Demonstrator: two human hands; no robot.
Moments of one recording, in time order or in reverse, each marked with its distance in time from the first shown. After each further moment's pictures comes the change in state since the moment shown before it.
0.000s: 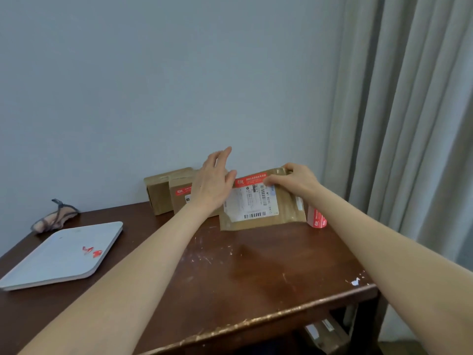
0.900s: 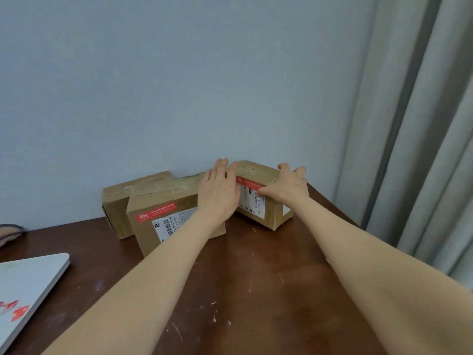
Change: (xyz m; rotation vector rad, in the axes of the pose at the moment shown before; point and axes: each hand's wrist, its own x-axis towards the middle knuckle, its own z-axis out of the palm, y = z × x) left_hand 0.098 -0.053 0.141 0.350 -0.156 0.021; right_hand 0.178 0.051 0.064 -0.306 0.089 0.126
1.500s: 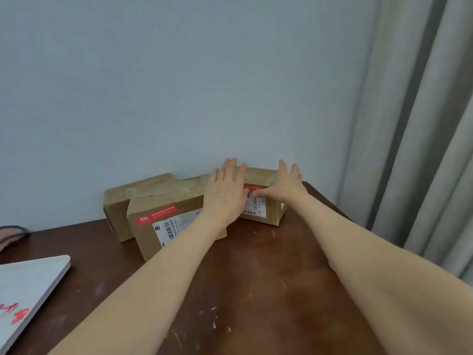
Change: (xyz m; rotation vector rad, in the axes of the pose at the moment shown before) left_hand 0.003 0.012 -0.003 0.057 -0.019 0.055; right_hand 0.010 -0.002 0.000 0.003 -0.121 -0.046
